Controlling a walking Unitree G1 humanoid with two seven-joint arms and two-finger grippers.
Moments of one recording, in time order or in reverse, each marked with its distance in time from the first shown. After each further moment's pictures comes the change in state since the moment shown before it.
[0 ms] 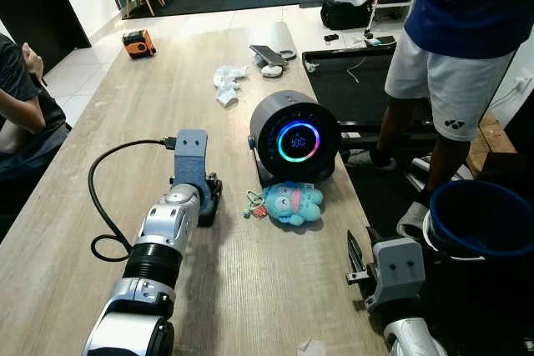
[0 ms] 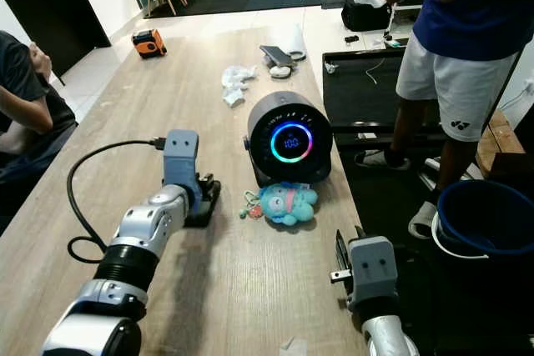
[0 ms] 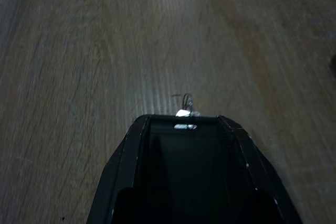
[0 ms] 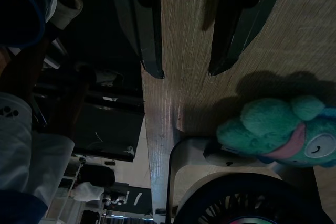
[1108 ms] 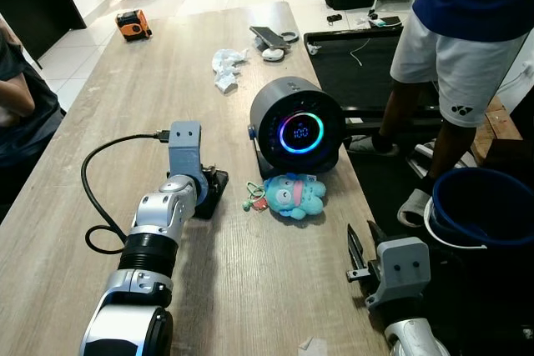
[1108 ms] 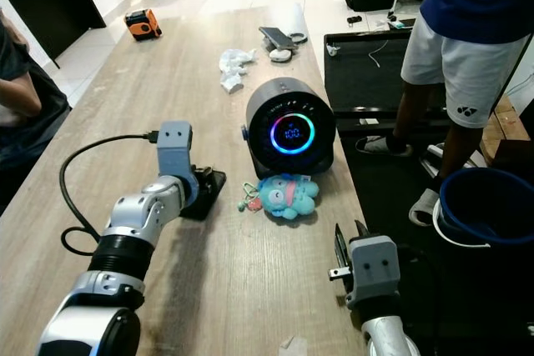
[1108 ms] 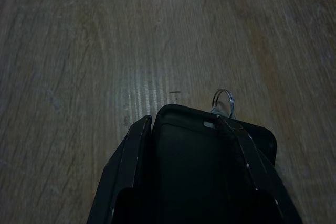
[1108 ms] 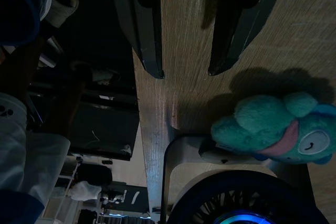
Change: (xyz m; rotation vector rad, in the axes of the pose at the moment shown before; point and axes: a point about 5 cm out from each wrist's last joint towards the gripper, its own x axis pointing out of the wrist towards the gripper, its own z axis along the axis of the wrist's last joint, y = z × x) left arm -0.005 0.000 0.018 -0.074 0.011 -0.035; right arm -0.005 0.003 0.011 0.006 -0.034 0.007
